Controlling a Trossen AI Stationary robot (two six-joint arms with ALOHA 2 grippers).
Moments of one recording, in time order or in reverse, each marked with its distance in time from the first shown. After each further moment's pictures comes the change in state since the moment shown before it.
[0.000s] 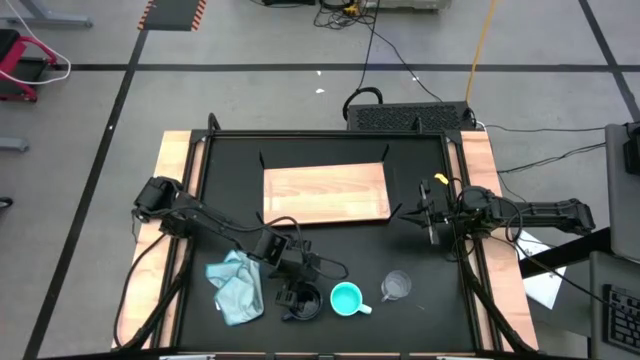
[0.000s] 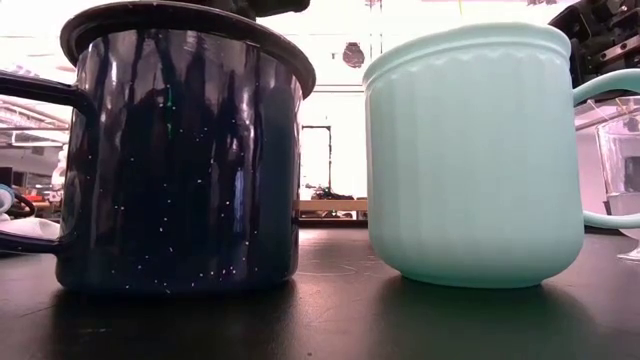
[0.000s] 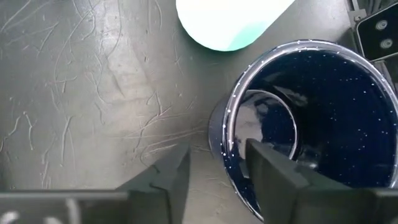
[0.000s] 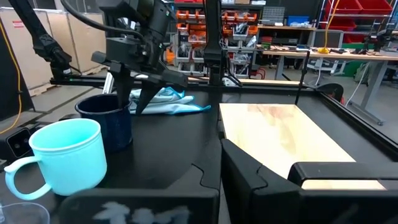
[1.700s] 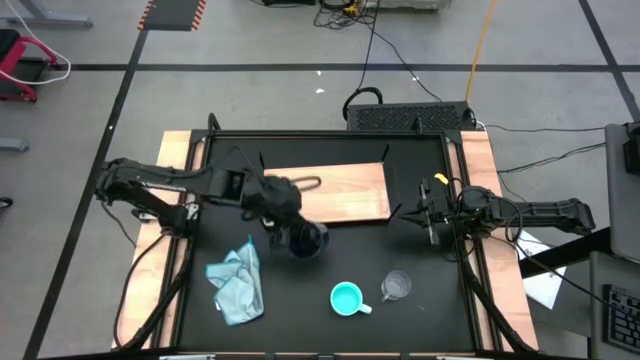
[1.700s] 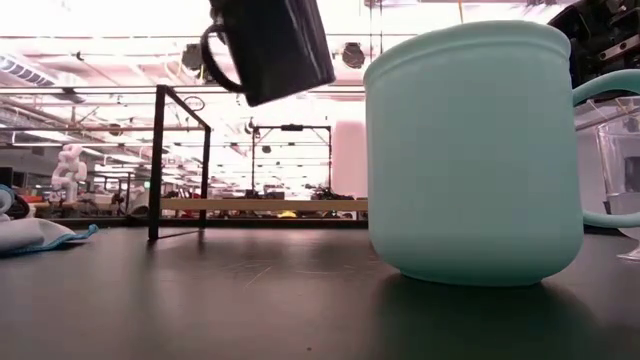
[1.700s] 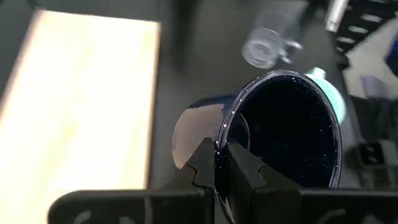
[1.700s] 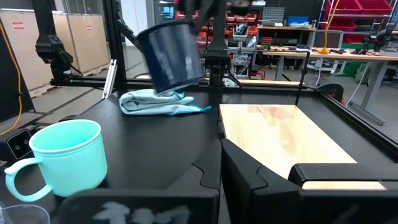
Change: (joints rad) left arm 0.280 -0.400 0.000 -0.100 -0.070 -0.032; right arm 0.000 0.004 0.000 0.008 0.000 0.004
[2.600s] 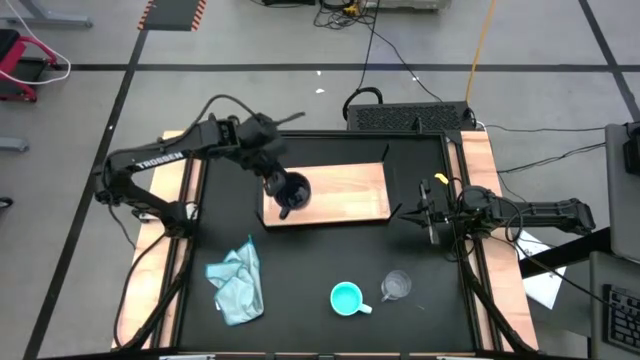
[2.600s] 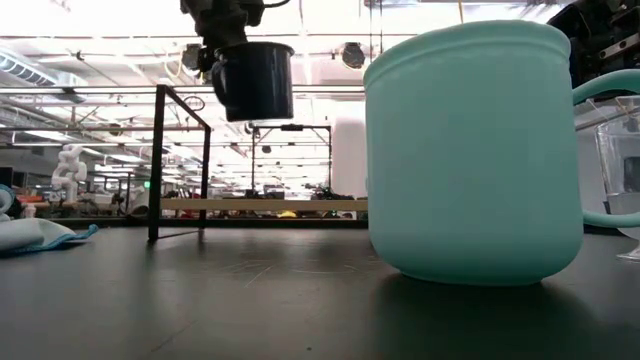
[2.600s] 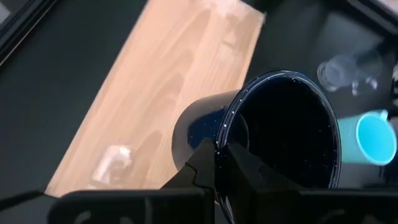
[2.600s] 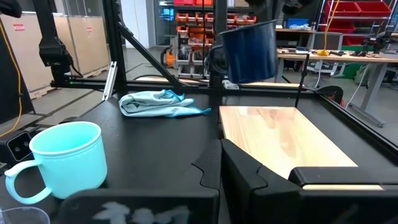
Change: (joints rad) left arm 0.416 -0.017 0.109 -0.282 0.178 -0.029; right arm 0.000 0.000 0.000 0.009 0.000 0.000
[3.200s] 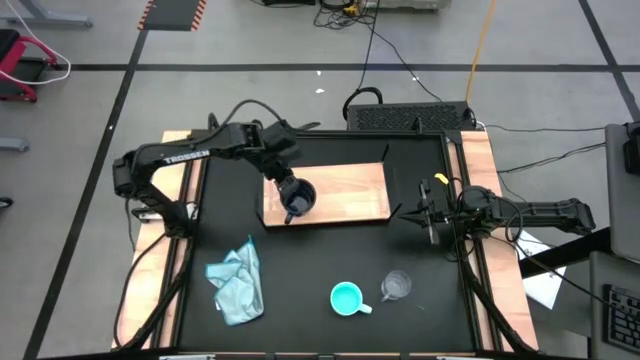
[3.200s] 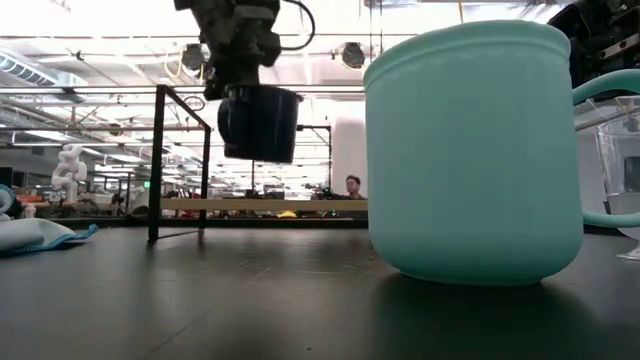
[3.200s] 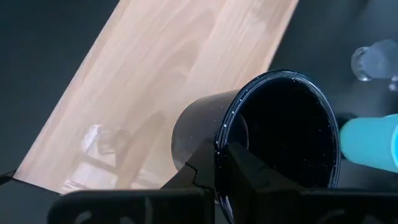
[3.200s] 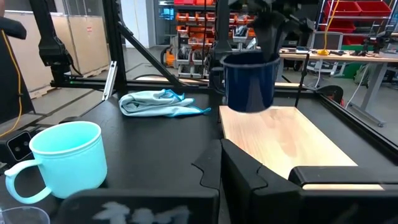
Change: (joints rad) left arm 0.014 0.160 -0.001 -0.011 0.024 -0.062; right arm 0.000 0.000 0.000 -0.002 0.000 0.000
